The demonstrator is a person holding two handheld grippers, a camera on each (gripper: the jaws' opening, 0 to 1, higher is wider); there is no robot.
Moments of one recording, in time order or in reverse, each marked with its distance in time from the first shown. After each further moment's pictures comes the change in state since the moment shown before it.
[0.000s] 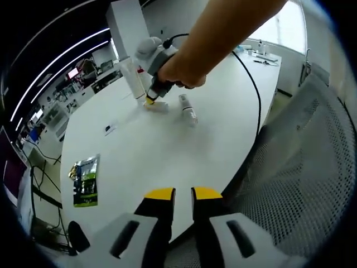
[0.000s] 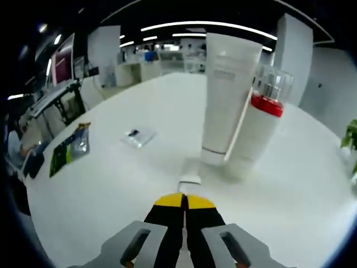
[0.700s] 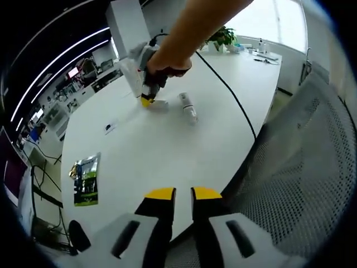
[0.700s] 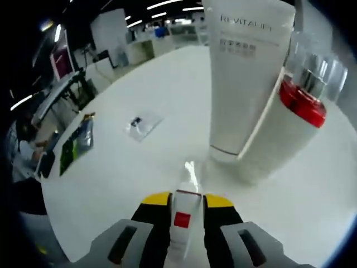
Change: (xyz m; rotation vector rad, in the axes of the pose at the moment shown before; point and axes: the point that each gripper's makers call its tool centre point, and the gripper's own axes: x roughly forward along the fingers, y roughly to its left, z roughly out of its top) left arm 0.000 0.001 -0.002 0.002 0.012 0.006; right arm 0.024 -0.006 0.007 0.029 0.205 0.101
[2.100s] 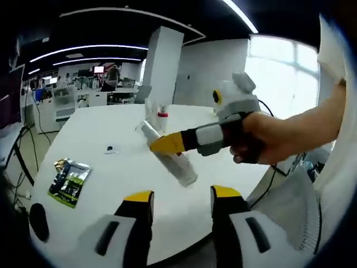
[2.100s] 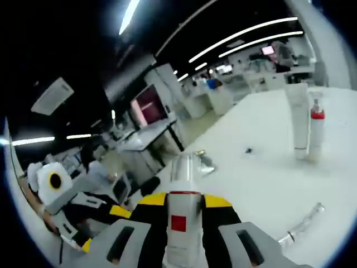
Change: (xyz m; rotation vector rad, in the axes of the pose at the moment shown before) left arm -0.036 0.017 0.073 -0.429 -0.432 -0.094; right arm -0.178 0.175 -0.036 0.111 -0.506 0.559
